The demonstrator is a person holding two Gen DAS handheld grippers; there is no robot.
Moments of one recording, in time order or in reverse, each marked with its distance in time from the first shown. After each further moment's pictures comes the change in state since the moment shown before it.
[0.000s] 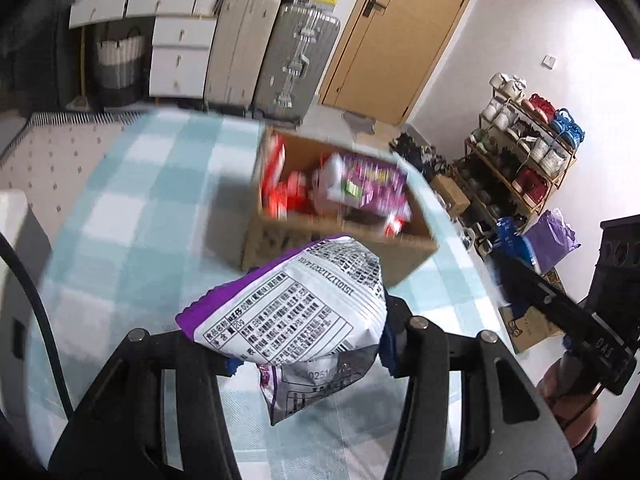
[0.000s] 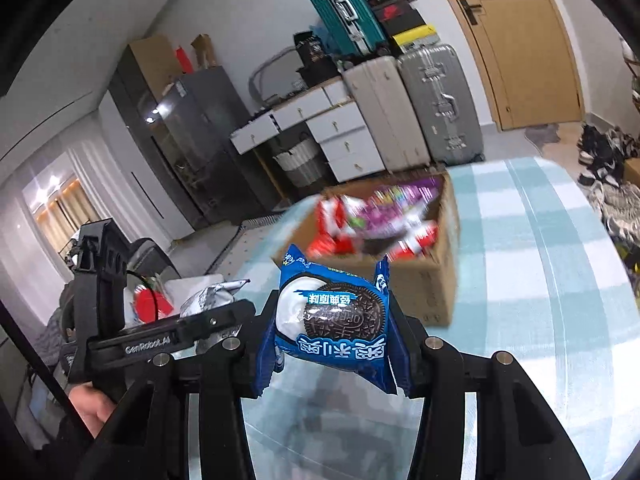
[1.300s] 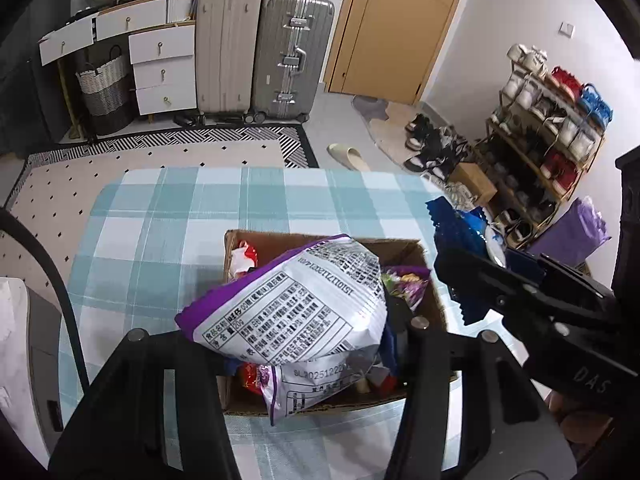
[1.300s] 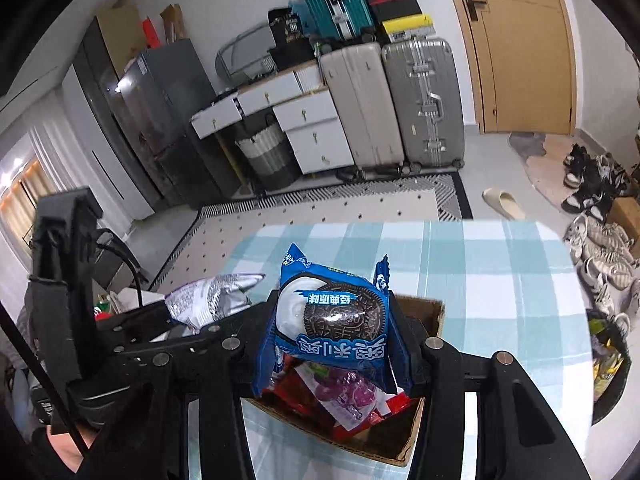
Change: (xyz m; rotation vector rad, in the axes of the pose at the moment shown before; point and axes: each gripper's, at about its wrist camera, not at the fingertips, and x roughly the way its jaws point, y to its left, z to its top) left arm 0.127 -0.045 0.142 0.099 0.104 0.108; right arm 0.115 -0.017 0.159 -0.034 0.137 -0.159
